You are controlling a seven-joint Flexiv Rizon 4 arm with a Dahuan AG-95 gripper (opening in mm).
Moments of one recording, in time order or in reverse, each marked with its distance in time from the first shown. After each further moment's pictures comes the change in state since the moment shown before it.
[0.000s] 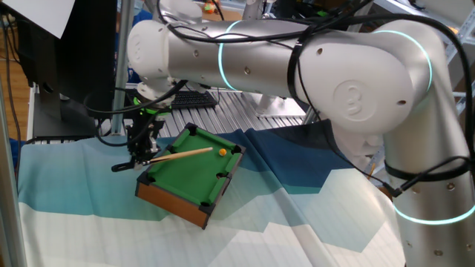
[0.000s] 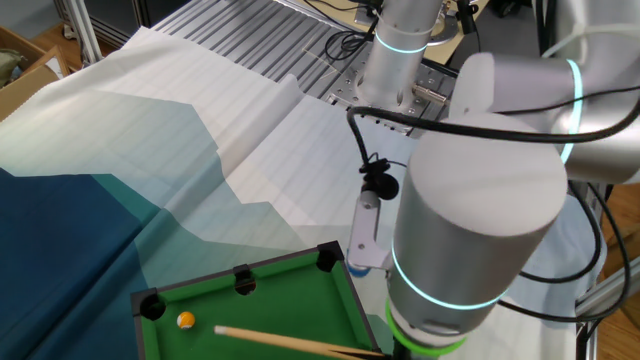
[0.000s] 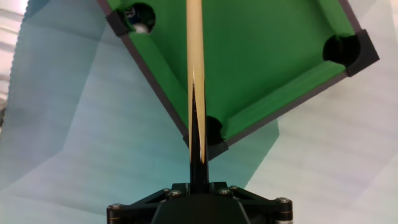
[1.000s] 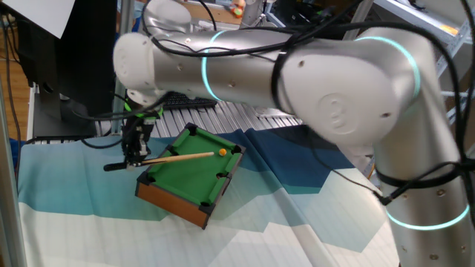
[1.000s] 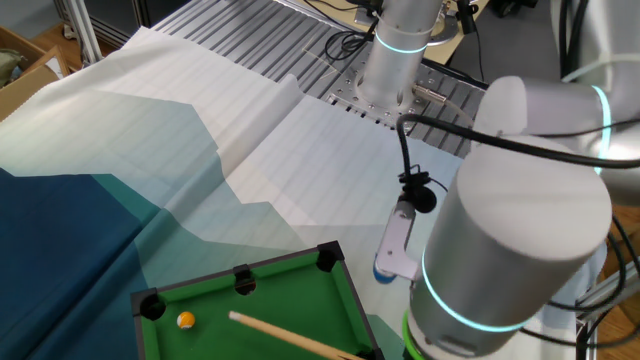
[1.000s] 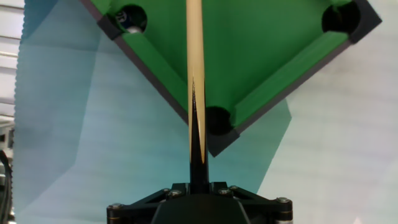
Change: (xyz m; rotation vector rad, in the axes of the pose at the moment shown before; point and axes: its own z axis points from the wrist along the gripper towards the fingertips) arm 0.009 0.020 0.011 -0.035 -0.035 0.147
